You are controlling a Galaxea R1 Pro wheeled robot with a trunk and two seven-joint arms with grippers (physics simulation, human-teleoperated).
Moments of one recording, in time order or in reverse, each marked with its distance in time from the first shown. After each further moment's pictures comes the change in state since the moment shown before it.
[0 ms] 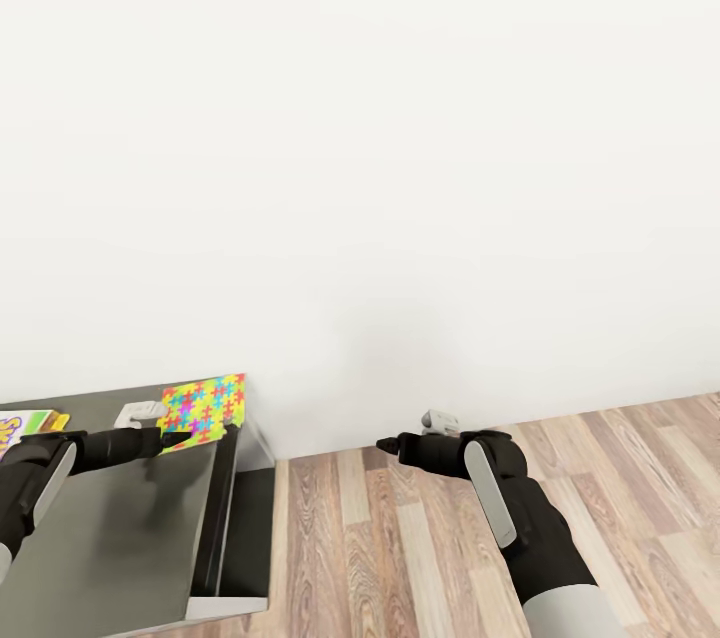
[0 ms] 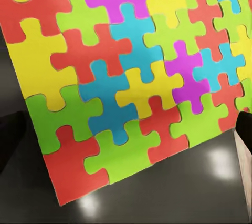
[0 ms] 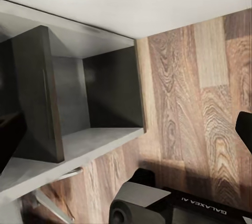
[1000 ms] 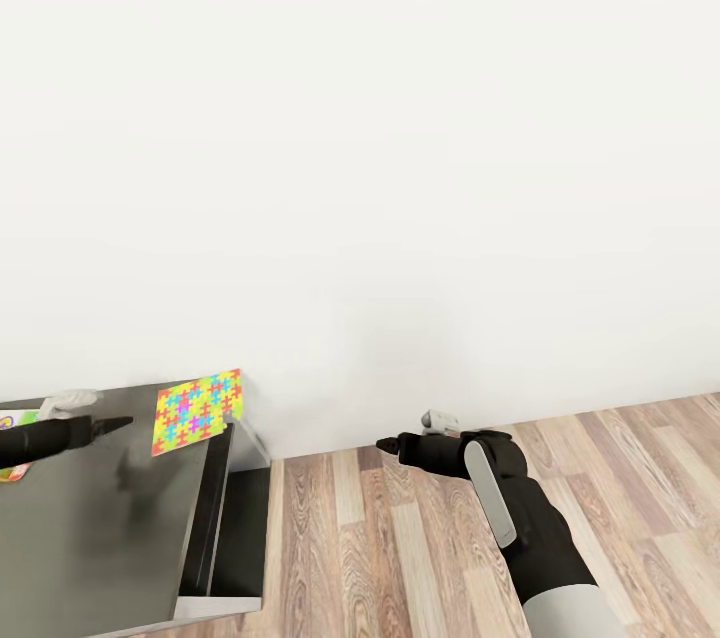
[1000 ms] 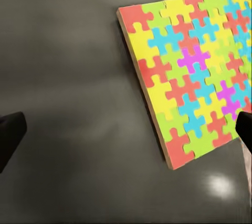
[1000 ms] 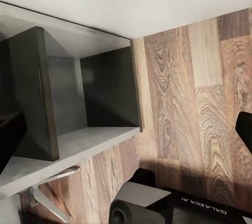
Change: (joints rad) left arm 0.003 0.159 0.146 -0.001 -0.001 0.005 -0.155; right arm 0.000 0.000 0.000 0.000 0.000 0.000 0.000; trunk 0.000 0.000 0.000
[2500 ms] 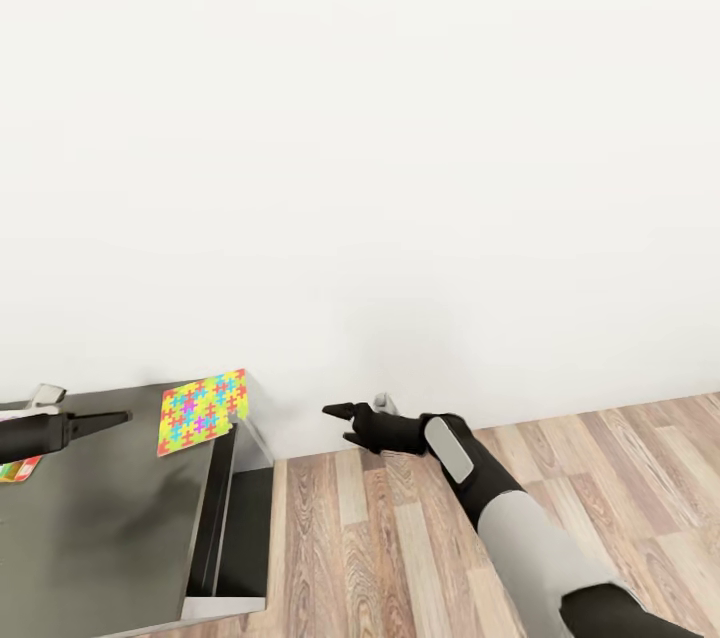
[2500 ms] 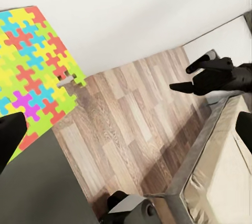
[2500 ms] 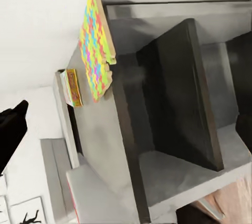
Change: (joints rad) left arm 0.005 0.055 0.009 -0.011 0.022 -0.003 -0.688; right arm -0.288 0.045 0.098 0.625 -0.432 -0.178 0.308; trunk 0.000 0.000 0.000
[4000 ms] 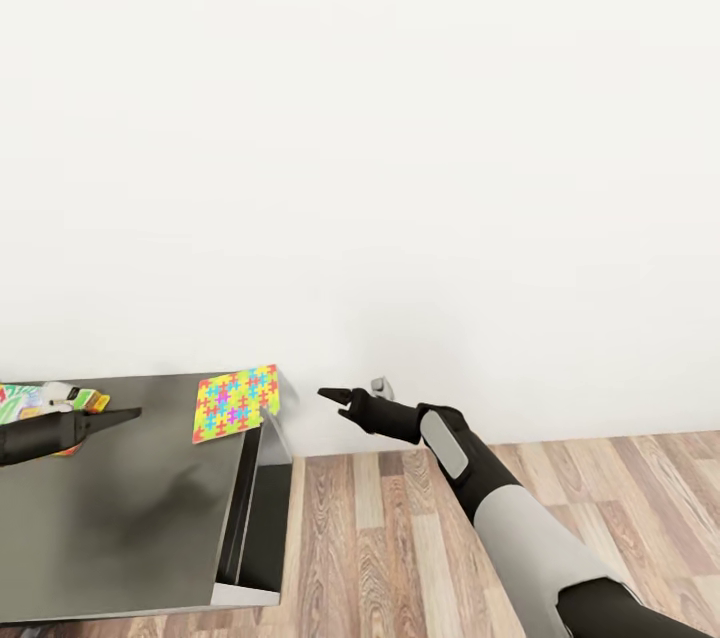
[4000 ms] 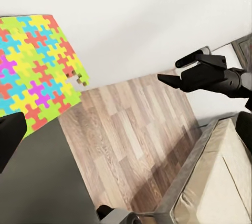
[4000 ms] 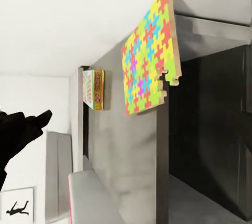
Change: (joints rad) left arm 0.007 -0.039 0.003 -0.015 0.041 0.026 0.000; right arm -0.015 0.010 0.011 -0.020 0.065 -0.127 0.126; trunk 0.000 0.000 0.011
